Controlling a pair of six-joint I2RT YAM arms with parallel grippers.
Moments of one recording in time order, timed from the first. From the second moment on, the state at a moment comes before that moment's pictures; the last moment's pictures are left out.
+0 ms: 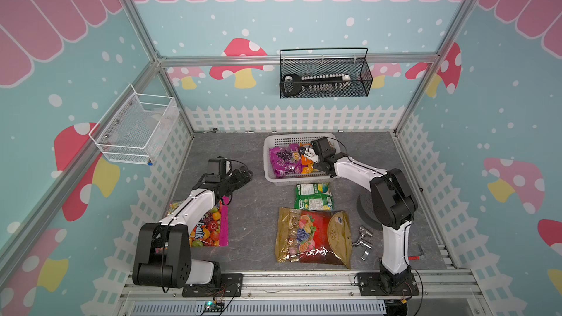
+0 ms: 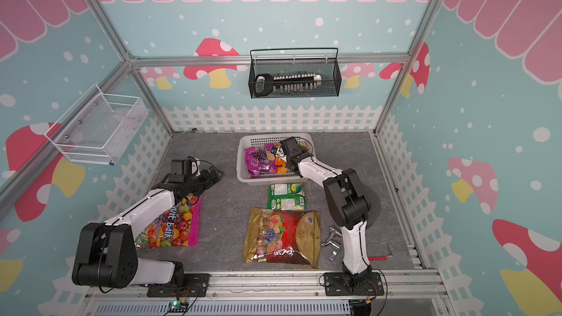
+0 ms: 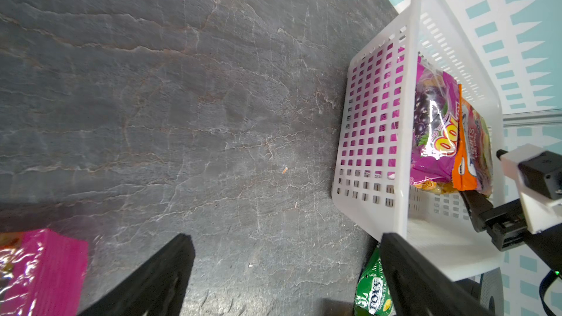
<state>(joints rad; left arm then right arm) -0.05 1.40 0.81 -0.22 0.29 -0.62 0.48 2.02 1.47 -0.25 0.46 -0.87</state>
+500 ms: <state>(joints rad) -0.05 1.41 0.81 -0.22 0.30 -0.62 0.47 1.93 1.46 -0.39 0.18 -0.73</state>
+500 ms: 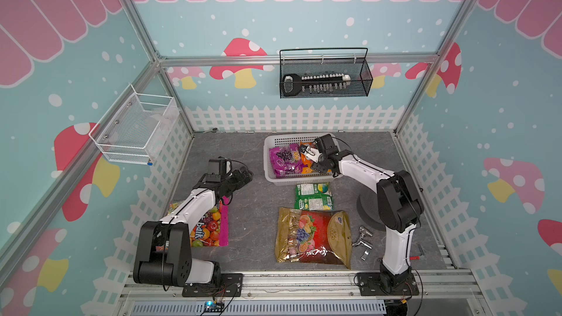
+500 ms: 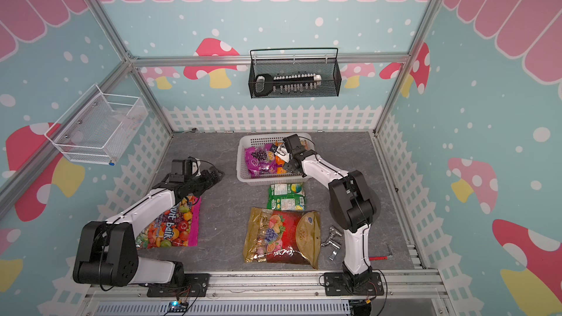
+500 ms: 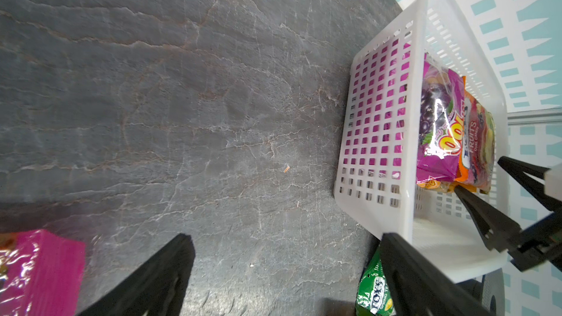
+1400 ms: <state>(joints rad) -0.36 1.42 0.77 -0.16 0.62 -0.52 0.38 1.40 0.73 -0.20 -0.32 0.13</state>
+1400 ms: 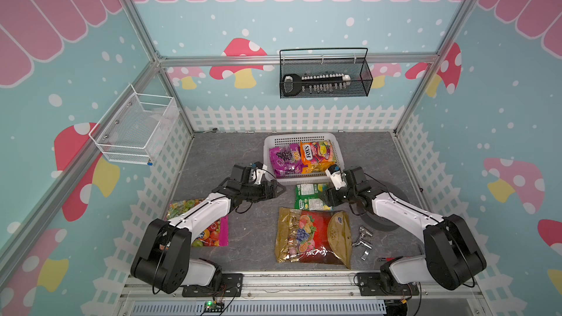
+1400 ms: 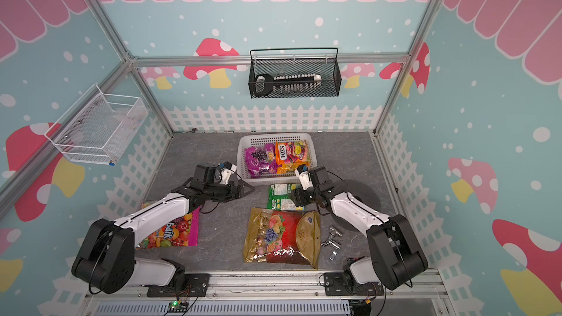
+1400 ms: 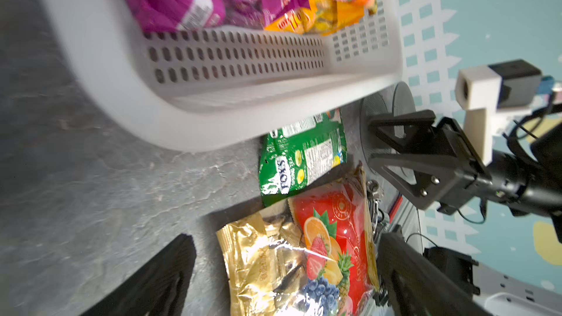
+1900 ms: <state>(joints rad) -0.54 1.59 0.80 -0.08 0.65 -0.53 0.24 1.53 0.61 -0.01 -0.53 0.26</state>
